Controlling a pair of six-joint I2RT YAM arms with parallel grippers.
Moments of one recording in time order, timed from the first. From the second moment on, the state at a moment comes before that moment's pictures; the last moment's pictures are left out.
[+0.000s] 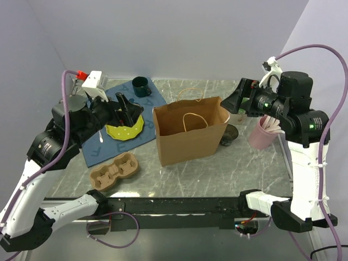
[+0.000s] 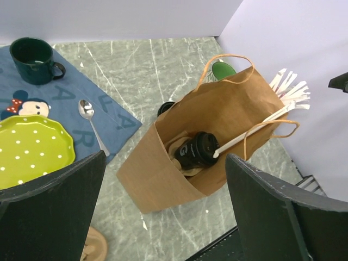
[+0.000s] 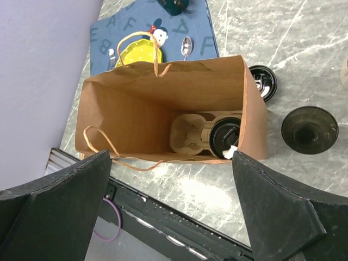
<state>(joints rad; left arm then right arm) -0.64 0.96 1.53 -0.75 -0.08 -0.41 0.14 1.17 1.86 -1.17 -0.39 0.35</state>
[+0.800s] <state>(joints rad) -0.64 1.01 1.56 -0.75 -0.08 -0.33 0.14 1.17 1.81 -1.16 -0.41 0.40</state>
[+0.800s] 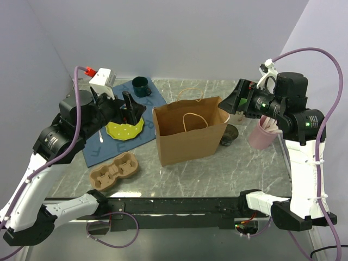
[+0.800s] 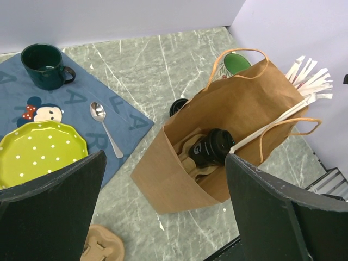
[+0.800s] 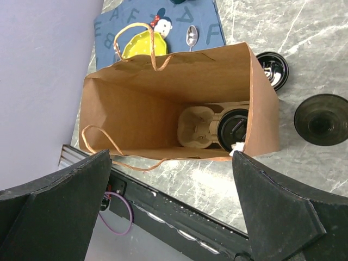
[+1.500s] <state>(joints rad) -0.64 1.00 1.56 -0.75 -0.08 -0.31 0.14 1.16 1.76 -1.13 -0.41 0.46</state>
